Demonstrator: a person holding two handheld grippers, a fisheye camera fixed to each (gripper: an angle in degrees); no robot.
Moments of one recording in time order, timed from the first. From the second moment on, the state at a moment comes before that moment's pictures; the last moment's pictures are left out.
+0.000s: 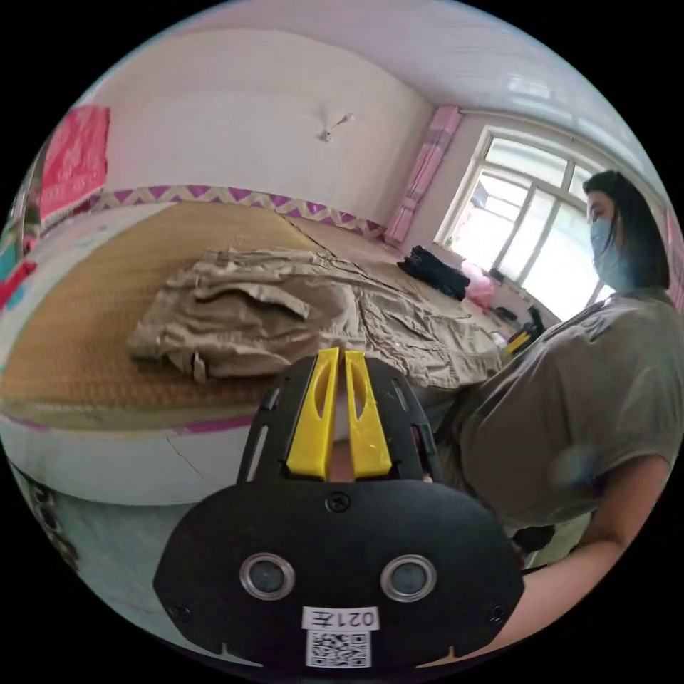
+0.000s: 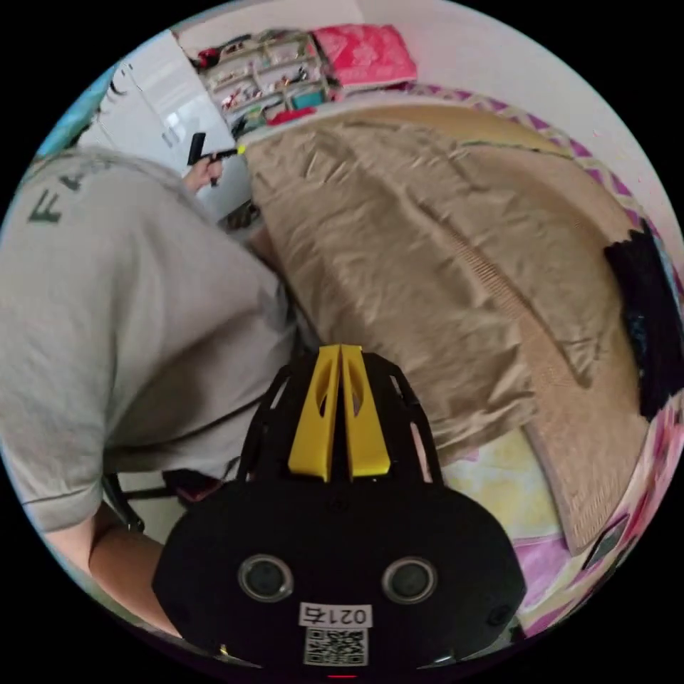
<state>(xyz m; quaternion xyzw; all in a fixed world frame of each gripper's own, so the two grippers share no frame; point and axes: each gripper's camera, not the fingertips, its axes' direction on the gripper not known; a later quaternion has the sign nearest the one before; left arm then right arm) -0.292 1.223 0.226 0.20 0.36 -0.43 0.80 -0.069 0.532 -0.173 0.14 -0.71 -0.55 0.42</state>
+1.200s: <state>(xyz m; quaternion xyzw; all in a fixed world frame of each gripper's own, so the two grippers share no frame) -0.316 0.966 0.241 0.07 0.38 -0.43 0.81 -0.232 0.332 -0.244 0.22 -0.40 -0.41 0.79</state>
